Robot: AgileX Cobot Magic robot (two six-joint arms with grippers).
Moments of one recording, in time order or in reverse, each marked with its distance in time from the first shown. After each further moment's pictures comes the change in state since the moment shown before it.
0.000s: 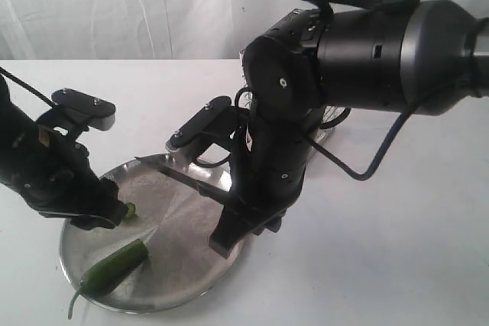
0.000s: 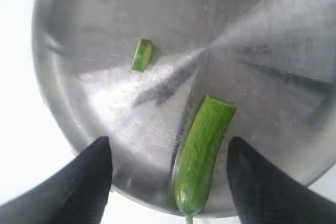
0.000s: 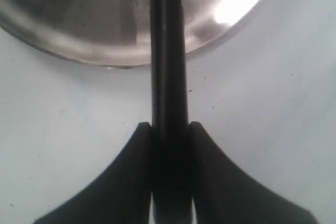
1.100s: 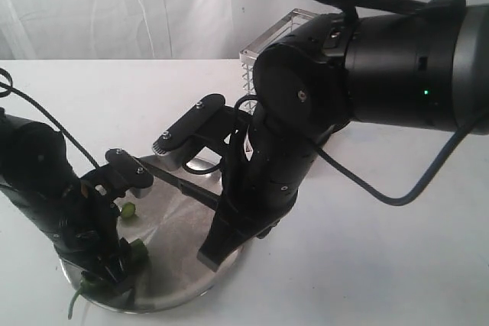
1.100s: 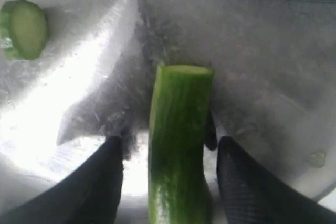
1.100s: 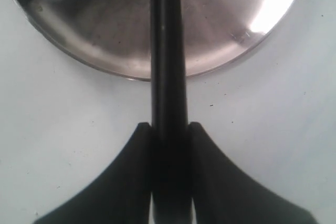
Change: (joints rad) left arm -0.048 0.223 0.062 -0.073 -0.104 0.320; right arm 0.043 -0.087 0.066 0.025 -0.089 0.009
